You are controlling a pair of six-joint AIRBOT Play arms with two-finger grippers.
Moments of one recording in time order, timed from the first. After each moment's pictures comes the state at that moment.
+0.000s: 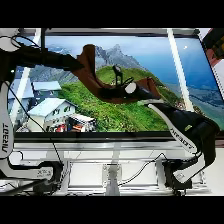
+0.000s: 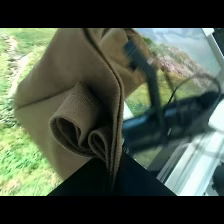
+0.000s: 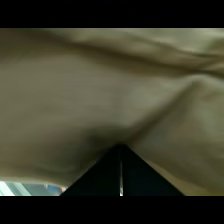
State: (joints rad) left arm -0.01 -1.51 1.63 0.61 -1.38 -1.01; right arm 0.56 -1.74 1.32 -0.64 0.54 1.29
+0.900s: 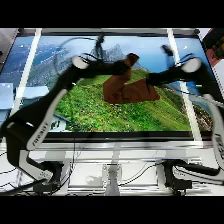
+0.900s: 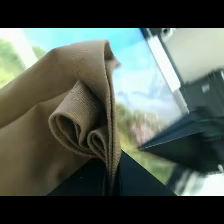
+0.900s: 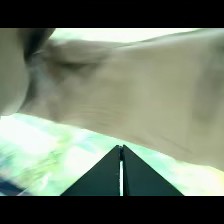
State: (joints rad) left arm -0.55 -1.75 1.63 0.41 -0.62 -1.07; right arm -0.05 -1.33 1.33 -1.09 1.14 1.29
